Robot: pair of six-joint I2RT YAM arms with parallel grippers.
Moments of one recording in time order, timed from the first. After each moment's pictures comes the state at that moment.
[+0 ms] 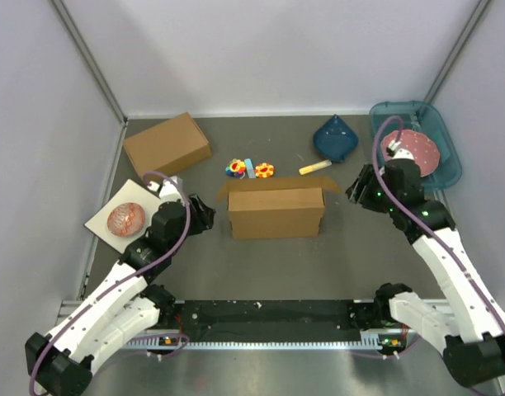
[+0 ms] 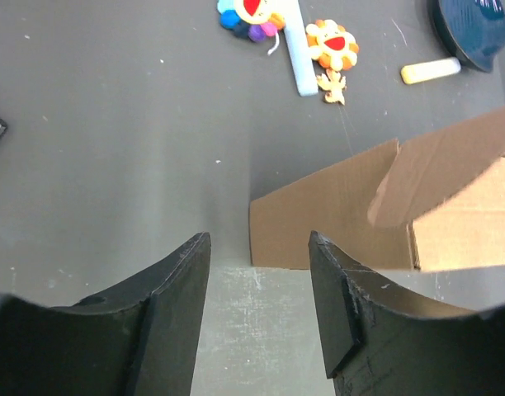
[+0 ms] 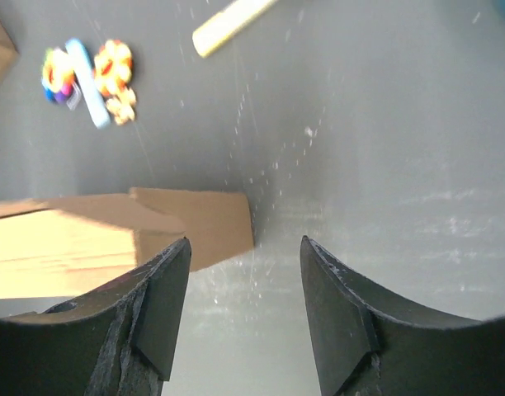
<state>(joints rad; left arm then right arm) -0.55 0.72 0.56 -0.30 -0.24 -0.64 0.27 0.94 0.95 -0.69 0.04 0.53</state>
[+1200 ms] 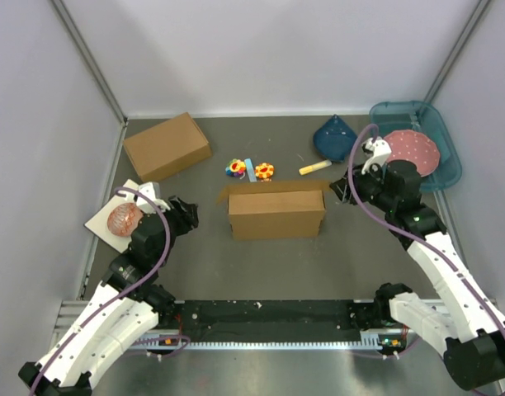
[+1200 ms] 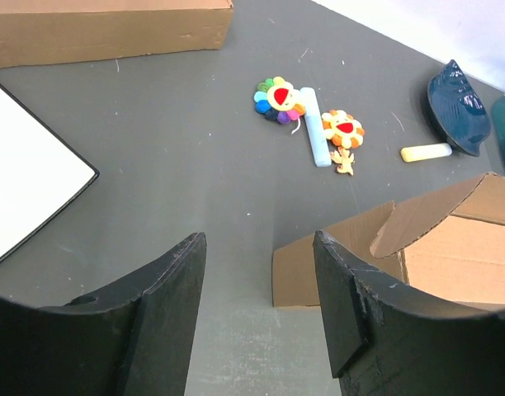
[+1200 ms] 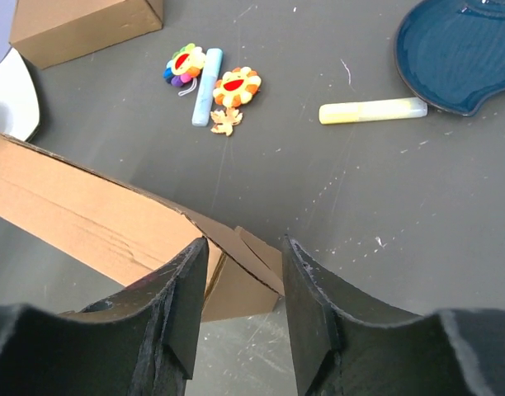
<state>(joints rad) -0.55 0.49 0.57 -0.37 -0.44 -0.59 0.27 0.89 0.84 -0.31 -0.28 0.19</state>
